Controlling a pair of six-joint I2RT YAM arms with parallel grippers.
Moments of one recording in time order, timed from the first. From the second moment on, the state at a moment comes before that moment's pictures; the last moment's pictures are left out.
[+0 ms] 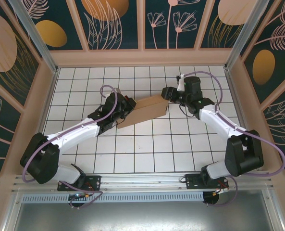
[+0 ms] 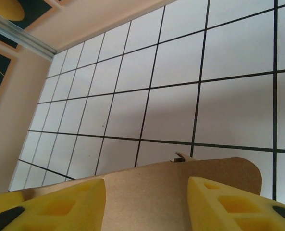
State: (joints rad) left arm -0.67 1.43 0.88 0.05 -0.05 -1.22; right arm 0.35 1.44 0.99 -0.12 -0.34 0.53
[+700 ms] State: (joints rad) left arm -0.67 1.44 0.87 0.10 -0.05 -1.19; right arm 0.31 1.51 0.95 0.05 -0.50 0.64
